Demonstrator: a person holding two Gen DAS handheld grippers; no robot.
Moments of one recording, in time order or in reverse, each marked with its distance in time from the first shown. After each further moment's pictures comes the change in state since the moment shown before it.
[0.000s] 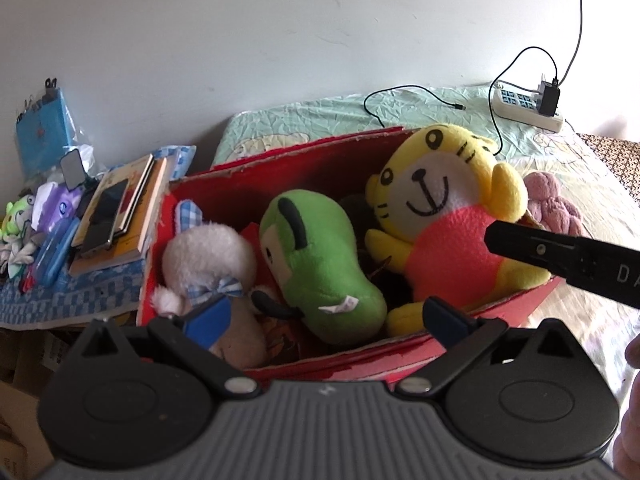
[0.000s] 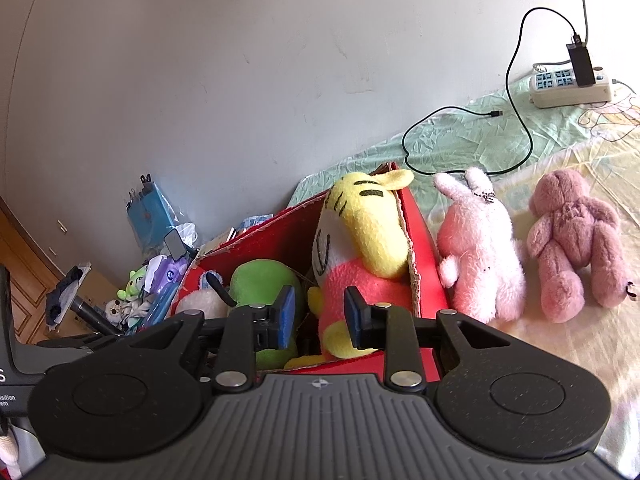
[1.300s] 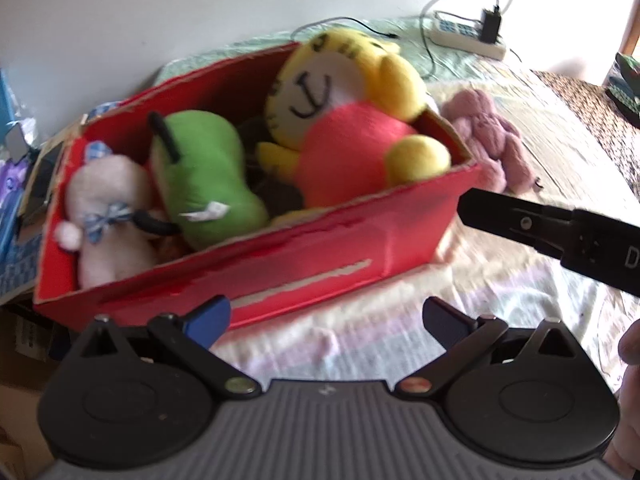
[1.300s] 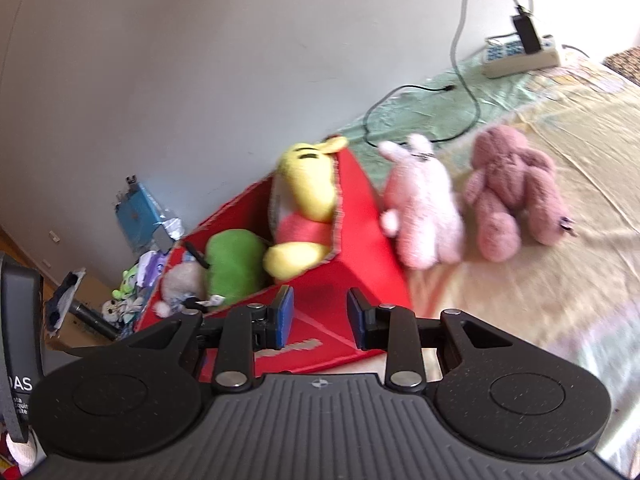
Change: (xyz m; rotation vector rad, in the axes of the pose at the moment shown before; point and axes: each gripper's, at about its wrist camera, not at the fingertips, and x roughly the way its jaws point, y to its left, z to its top) left arm 0.014 -0.060 -0.032 0.078 0.173 -0.135; right arm -0.046 -0.031 -0.031 0.103 0.029 -0.061
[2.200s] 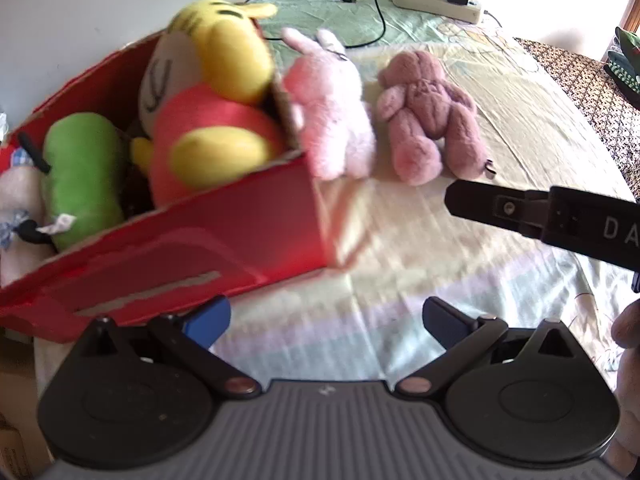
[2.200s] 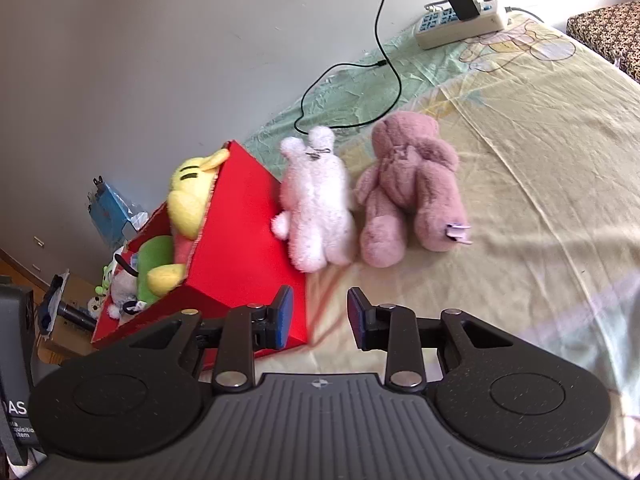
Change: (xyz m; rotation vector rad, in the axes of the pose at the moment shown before) left arm 0.040 -0.091 0.023 -0.010 0.100 -0.003; right arm -0.007 -0.097 0.041 0.058 0.130 -0.014
